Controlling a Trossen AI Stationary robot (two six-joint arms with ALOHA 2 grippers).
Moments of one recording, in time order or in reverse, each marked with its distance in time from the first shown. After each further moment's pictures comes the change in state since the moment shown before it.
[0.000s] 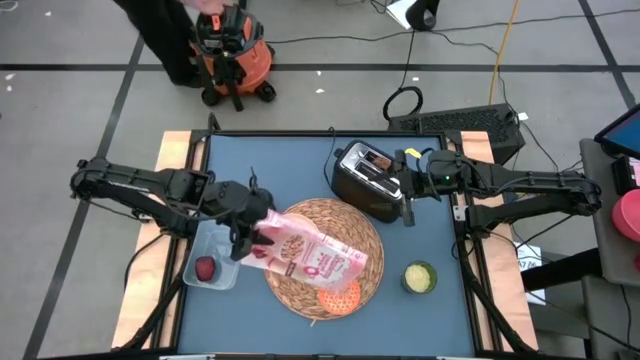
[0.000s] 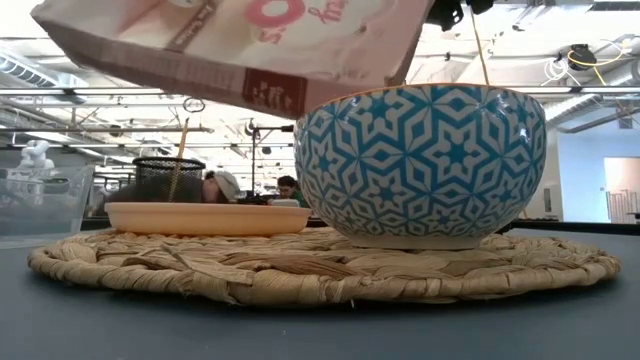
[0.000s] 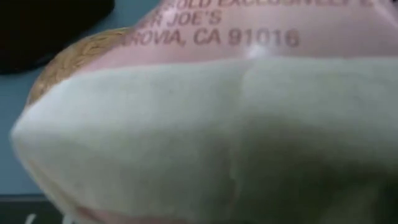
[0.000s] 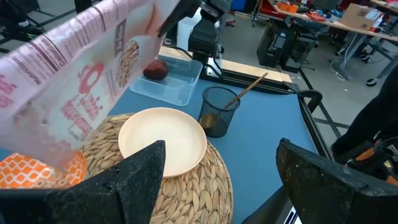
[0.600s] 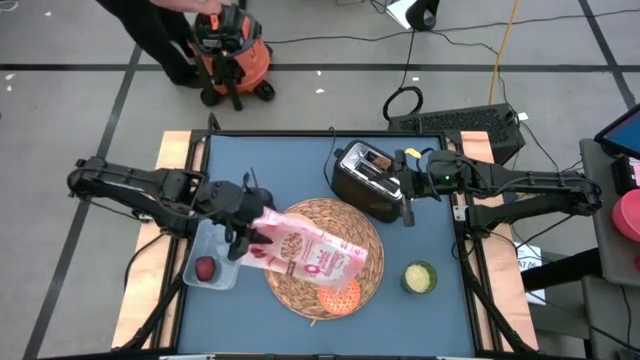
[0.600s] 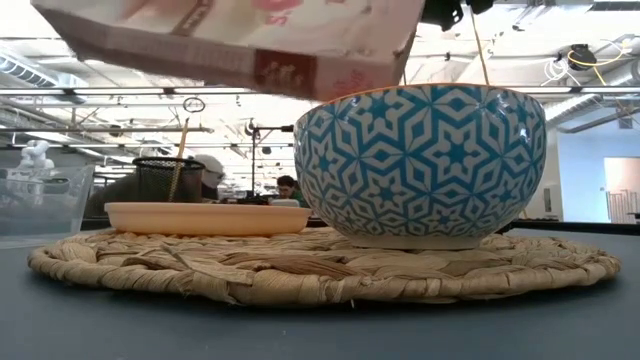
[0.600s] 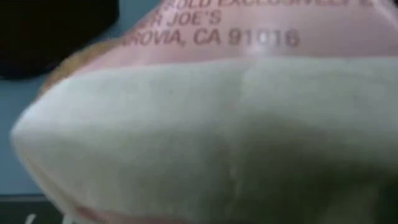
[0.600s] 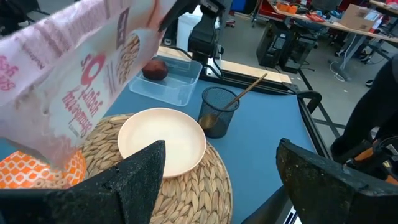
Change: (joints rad) left arm -0.023 -0.029 -0.001 0.004 -0.036 -0.028; right arm 0.000 0.000 0.000 0.002 0.000 -0.003
